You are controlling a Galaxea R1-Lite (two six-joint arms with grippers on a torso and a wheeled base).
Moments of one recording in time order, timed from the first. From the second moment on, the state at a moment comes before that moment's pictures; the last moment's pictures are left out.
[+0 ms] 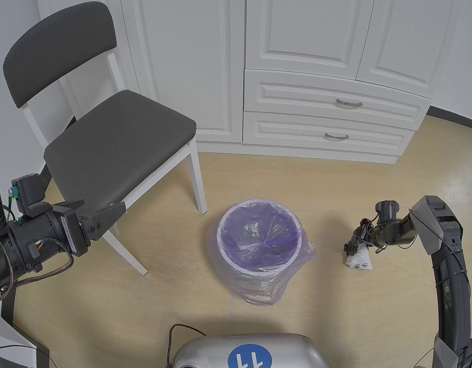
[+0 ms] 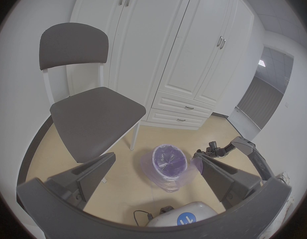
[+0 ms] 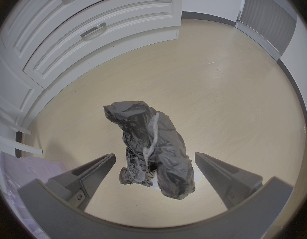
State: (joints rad) left arm -0.39 1.17 -0.54 -0.39 -0.01 -0.21; right arm -0.13 2.84 -1.74 -0.32 -0.06 0.38
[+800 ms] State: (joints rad) left arm -0.39 1.16 -0.54 -0.40 -0.01 -0.21; right arm -0.12 2.84 -1.74 -0.32 -0.06 0.38
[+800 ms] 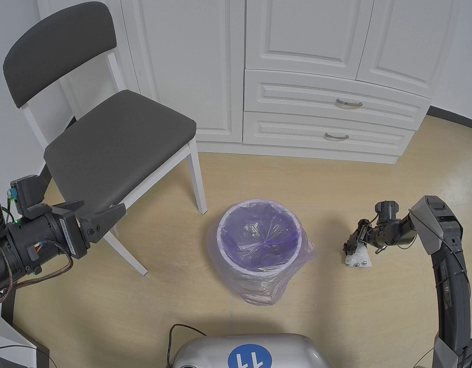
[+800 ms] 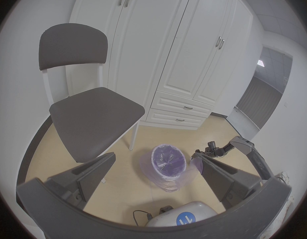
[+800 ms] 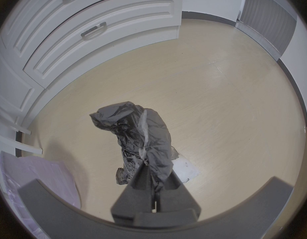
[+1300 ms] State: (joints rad) left arm -0.41 1.15 -0.50 -0.46 -0.01 -0.15; right arm -0.12 2.65 -1.46 -0.39 -0.01 0.27
